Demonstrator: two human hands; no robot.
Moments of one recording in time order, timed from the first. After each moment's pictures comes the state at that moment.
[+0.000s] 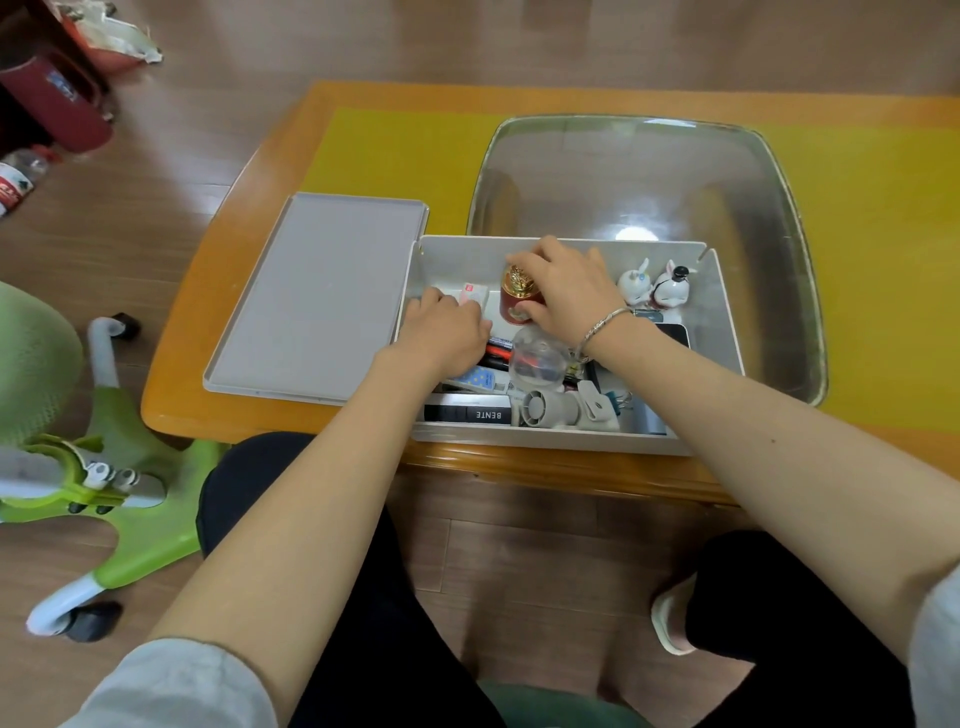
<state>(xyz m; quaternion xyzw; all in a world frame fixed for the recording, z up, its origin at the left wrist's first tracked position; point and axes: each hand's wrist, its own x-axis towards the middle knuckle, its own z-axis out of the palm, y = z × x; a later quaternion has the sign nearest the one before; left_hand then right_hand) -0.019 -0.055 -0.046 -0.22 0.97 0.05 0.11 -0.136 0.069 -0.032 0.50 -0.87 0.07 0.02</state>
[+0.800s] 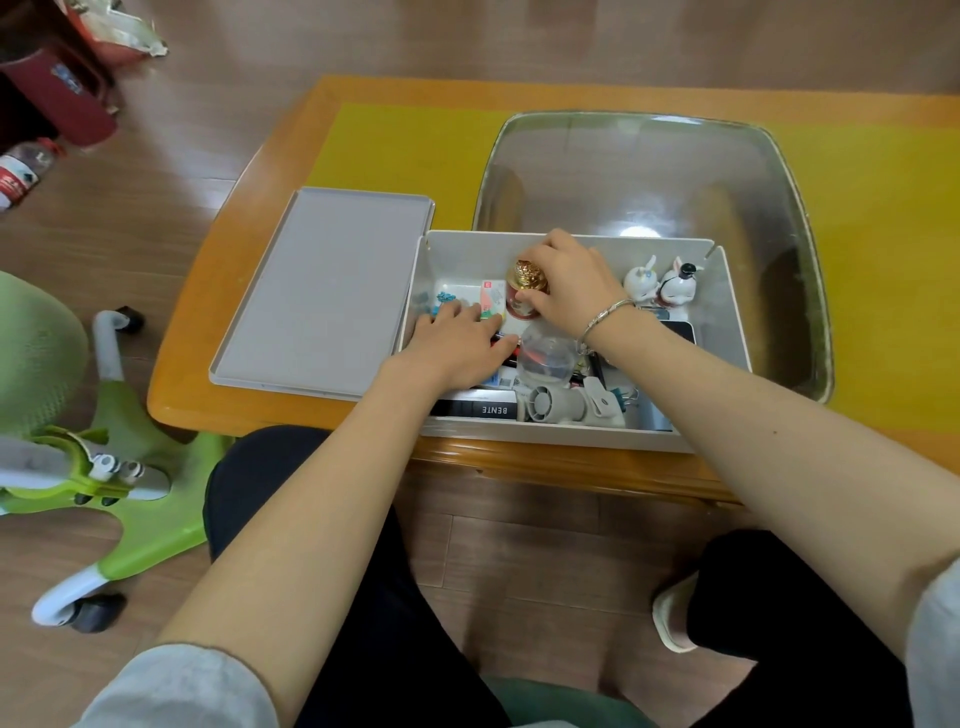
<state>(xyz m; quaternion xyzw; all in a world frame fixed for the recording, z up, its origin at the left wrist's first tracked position) -0.008 -0.045 -0.048 -0.17 0.97 0.10 0.16 -0.133 0.063 -0.025 0.46 -0.88 0.13 -0.04</state>
